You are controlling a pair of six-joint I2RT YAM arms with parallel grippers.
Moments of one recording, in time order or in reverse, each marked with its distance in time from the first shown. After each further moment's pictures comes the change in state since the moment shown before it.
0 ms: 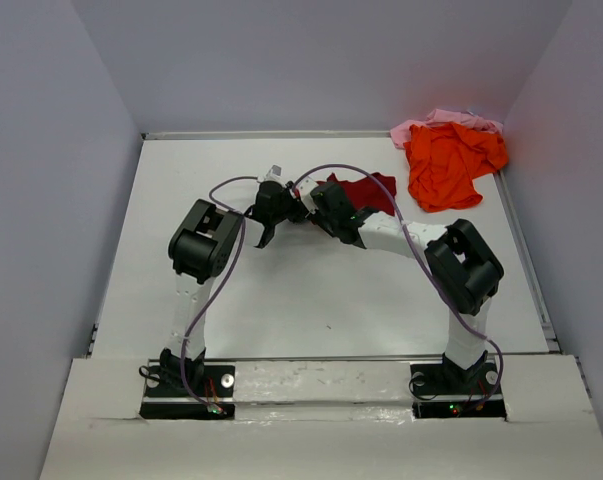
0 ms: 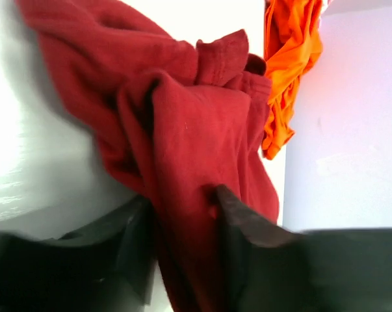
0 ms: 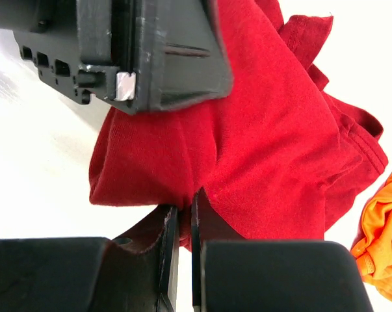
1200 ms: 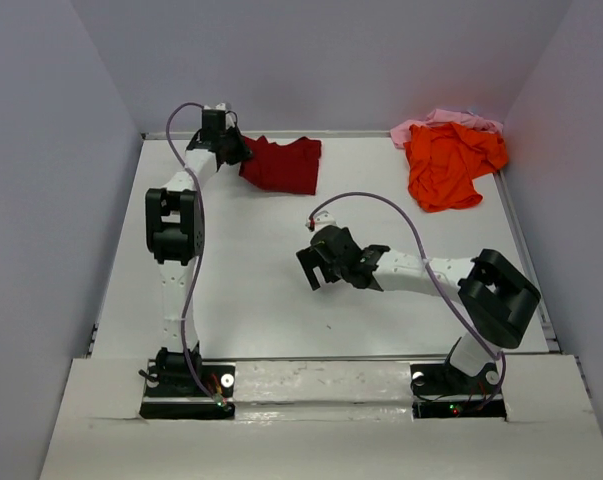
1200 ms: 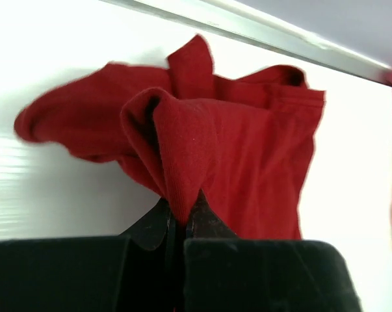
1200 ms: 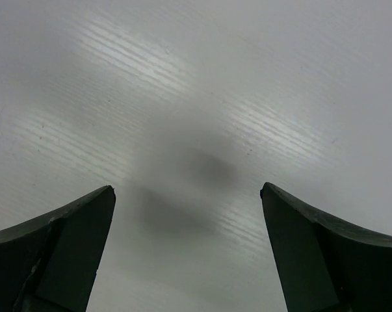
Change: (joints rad) left arm 0.309 0.137 0.837 -0.990 -0.030 0.615; right arm 0.199 -0.269 -0.297 -0.076 -0.011 0.614
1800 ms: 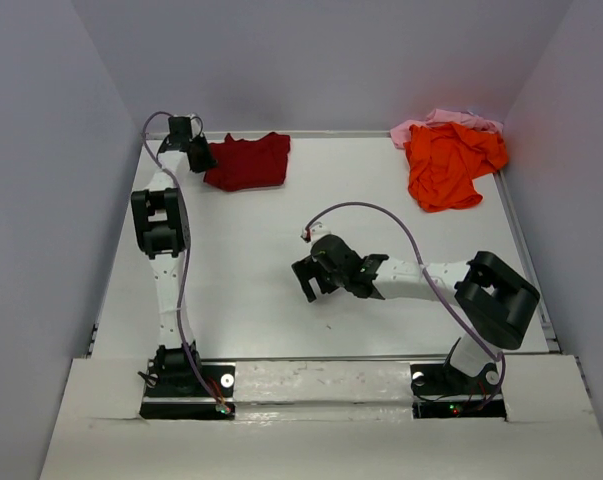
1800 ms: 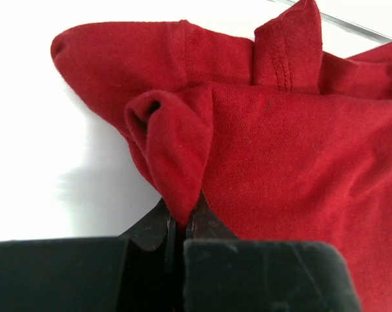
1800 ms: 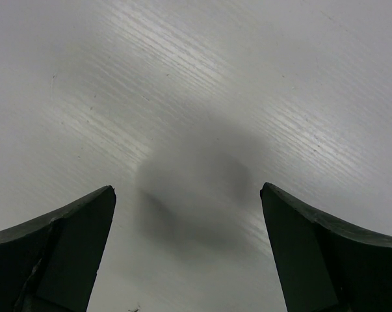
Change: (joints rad) left arm 0.189 0.198 0.208 -0.168 -0.026 0.220; right arm 0.034 0.000 -0.091 0.122 -0.135 0.024
